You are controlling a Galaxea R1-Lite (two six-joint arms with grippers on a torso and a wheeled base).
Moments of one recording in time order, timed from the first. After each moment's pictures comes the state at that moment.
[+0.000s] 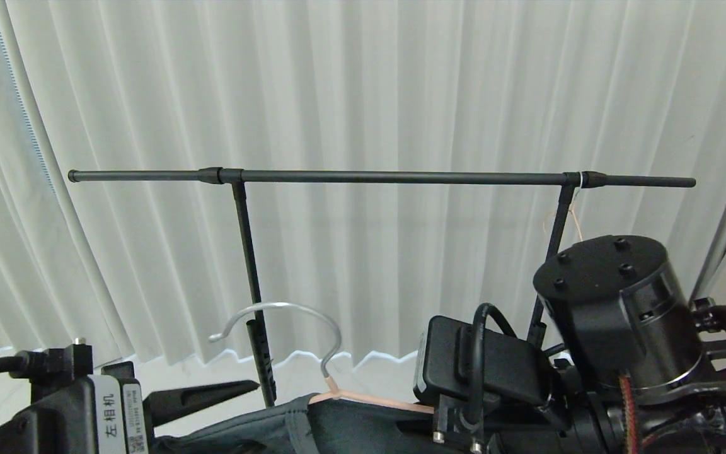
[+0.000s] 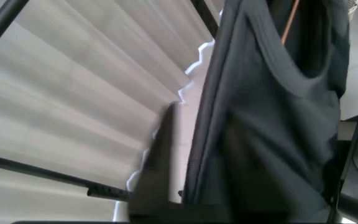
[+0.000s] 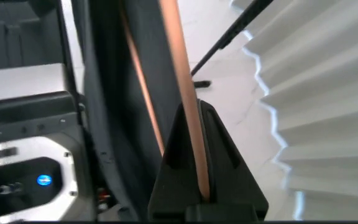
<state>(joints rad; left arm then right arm) -0.79 1.04 -0.49 -0.16 -0.09 0.55 1.11 1.59 -0.97 -0.02 0.13 -0.31</state>
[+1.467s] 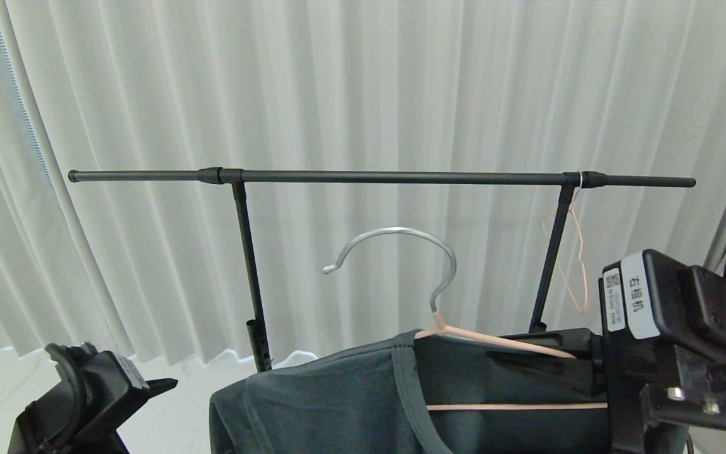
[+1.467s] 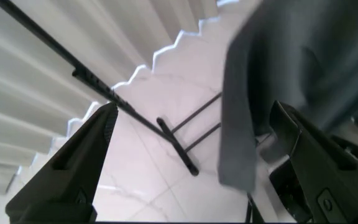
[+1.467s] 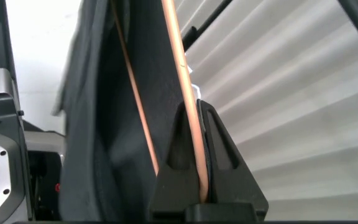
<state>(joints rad) -0.43 1.06 -0.28 -0.20 -0.10 0.34 0.94 1.31 -0.81 -0.12 0.18 -0.46</state>
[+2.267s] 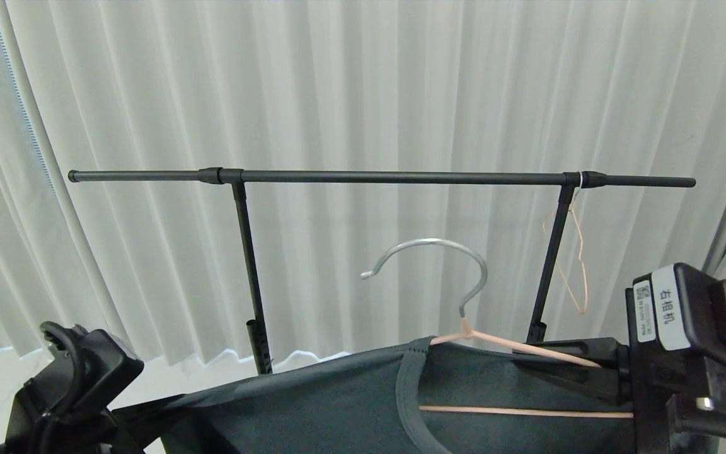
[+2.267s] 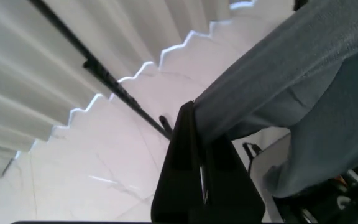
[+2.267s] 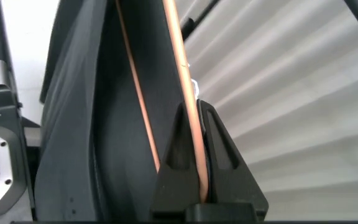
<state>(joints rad) -0.32 1.08 -0.30 -0.22 -0.09 0.31 0.90 1.25 -0.75 -0.12 0.16 -0.46</state>
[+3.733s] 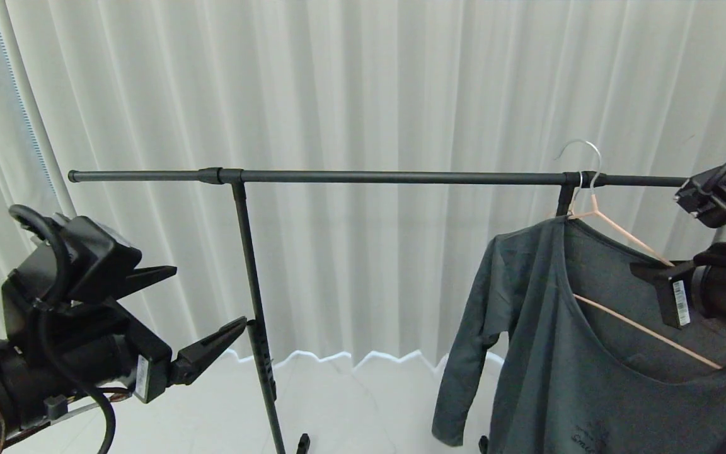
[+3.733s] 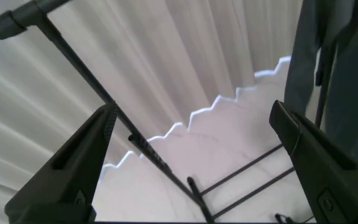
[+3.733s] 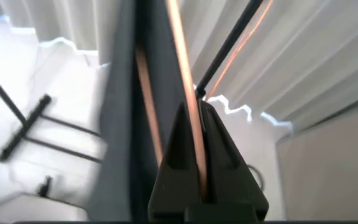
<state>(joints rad) -0.36 1.16 -0.50 -0.36 -0.06 0.37 0.43 1.29 -0.84 -0.02 -0.22 -0.09</state>
